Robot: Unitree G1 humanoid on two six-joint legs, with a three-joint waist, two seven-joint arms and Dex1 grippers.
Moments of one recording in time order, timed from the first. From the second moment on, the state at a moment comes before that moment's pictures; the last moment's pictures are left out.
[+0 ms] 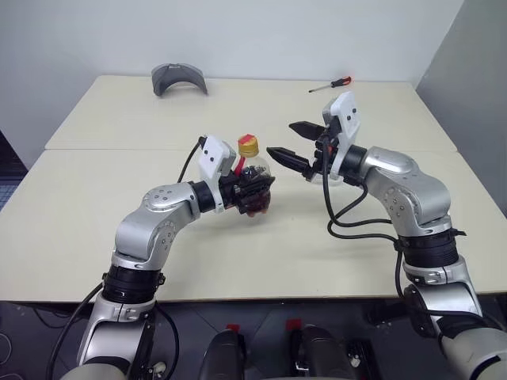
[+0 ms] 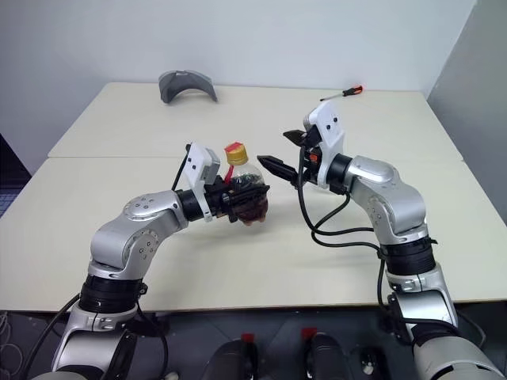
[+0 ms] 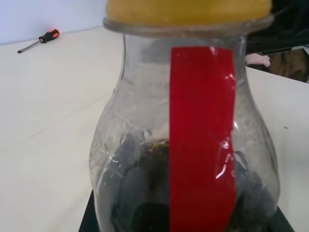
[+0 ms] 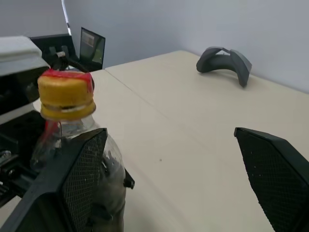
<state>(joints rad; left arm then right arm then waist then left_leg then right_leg) -0.56 0.45 -0.05 -0.15 -0.47 0.64 -0.73 -0.80 -0.38 0.08 -0.07 0.45 0.66 0.66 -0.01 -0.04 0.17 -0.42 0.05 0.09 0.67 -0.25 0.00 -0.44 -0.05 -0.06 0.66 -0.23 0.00</state>
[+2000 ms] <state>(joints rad) -0.55 0.46 -0.03 -0.16 -0.47 0.65 -0.73 -0.79 -0.37 0.03 -0.06 0.45 0.66 0.66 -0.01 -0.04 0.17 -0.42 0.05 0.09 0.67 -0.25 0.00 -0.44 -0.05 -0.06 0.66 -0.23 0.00</state>
